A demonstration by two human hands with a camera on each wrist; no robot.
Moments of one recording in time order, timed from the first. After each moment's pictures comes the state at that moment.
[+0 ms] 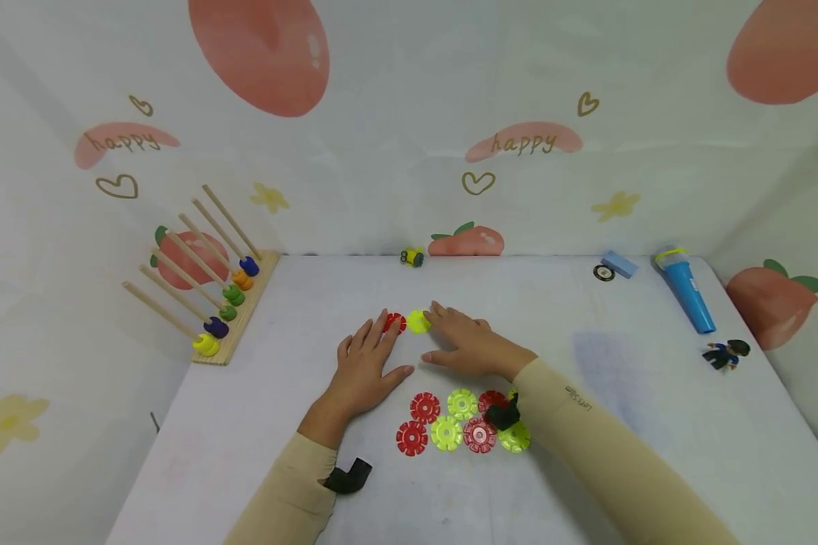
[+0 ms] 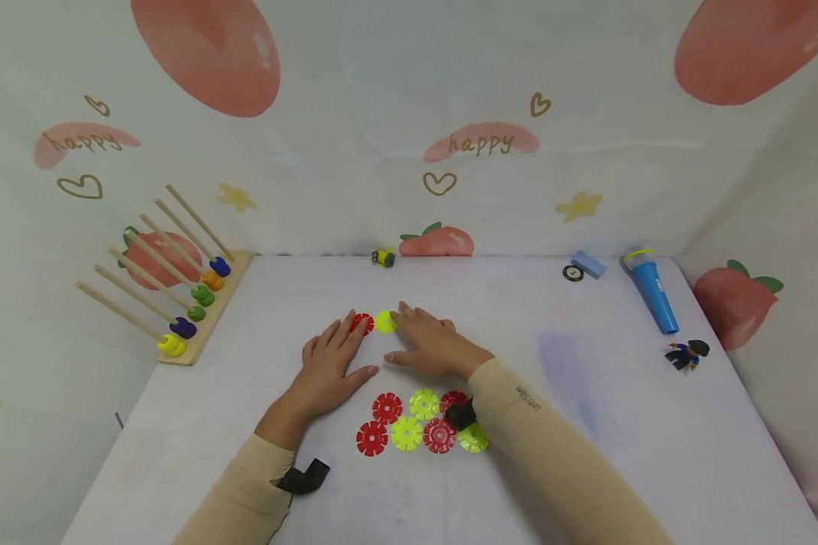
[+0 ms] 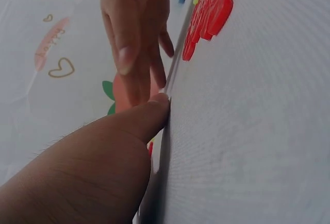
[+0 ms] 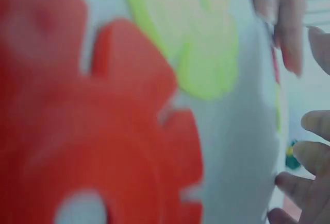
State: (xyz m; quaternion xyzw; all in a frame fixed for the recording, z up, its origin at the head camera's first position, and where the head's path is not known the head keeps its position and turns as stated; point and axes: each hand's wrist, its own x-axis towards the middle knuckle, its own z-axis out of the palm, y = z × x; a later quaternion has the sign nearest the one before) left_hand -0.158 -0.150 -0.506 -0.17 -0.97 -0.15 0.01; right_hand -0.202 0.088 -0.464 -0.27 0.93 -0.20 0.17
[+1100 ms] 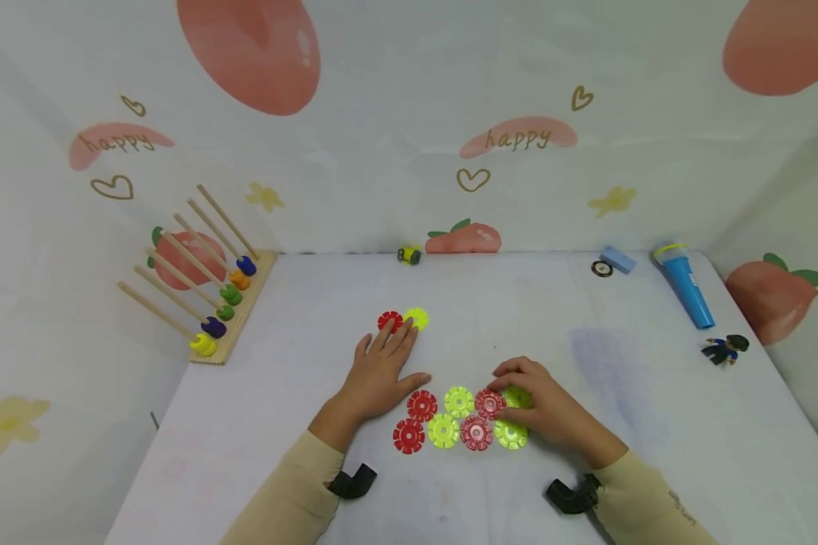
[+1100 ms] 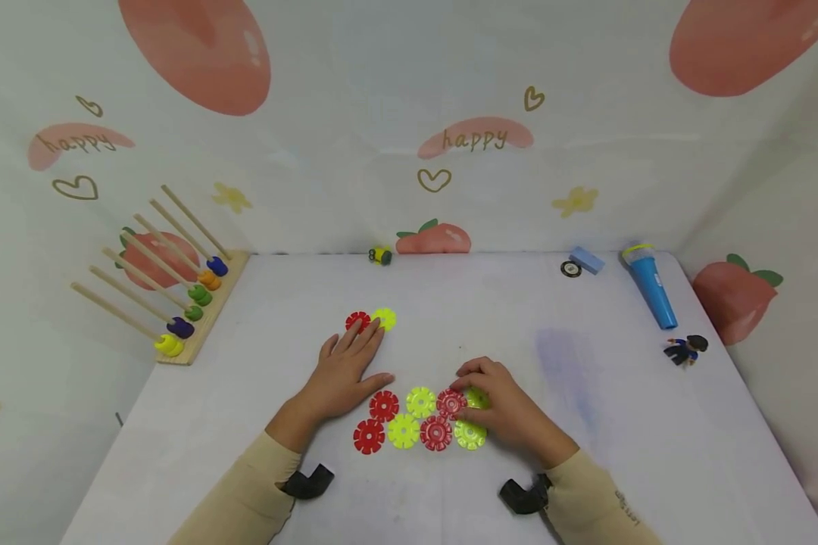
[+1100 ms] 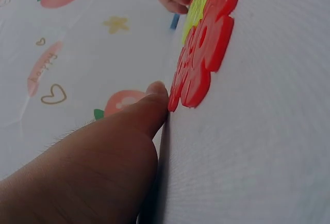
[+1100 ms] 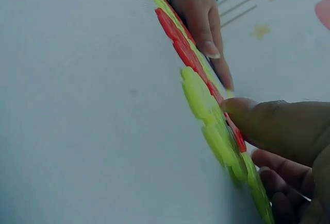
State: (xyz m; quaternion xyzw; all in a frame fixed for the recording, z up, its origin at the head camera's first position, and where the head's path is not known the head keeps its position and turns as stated) left_hand -0.150 -0.123 -0.503 -0.23 -0.97 -0.10 -0.02; right_hand -0.109 0.191 -0.499 -0.25 0.87 -0.42 0.09
